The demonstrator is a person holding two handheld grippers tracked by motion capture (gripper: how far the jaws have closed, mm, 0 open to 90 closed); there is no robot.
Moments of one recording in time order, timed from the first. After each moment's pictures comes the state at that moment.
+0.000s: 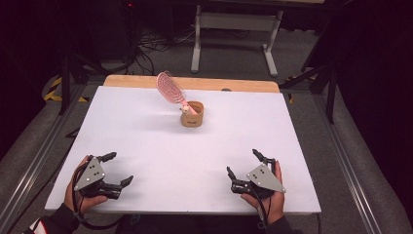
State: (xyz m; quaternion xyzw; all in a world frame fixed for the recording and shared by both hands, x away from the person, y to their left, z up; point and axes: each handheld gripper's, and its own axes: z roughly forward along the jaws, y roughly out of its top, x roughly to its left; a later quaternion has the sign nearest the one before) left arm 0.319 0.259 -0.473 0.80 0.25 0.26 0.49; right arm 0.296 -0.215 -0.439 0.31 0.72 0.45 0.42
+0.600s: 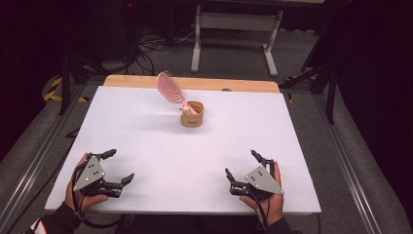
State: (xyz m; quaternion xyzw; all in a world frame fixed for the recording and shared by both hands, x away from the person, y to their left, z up) left arm 0.317 0.255 -0.465 0.78 0.24 0.28 0.50; right arm 0.292 -0.210 -0.438 0.30 0.73 0.45 0.42
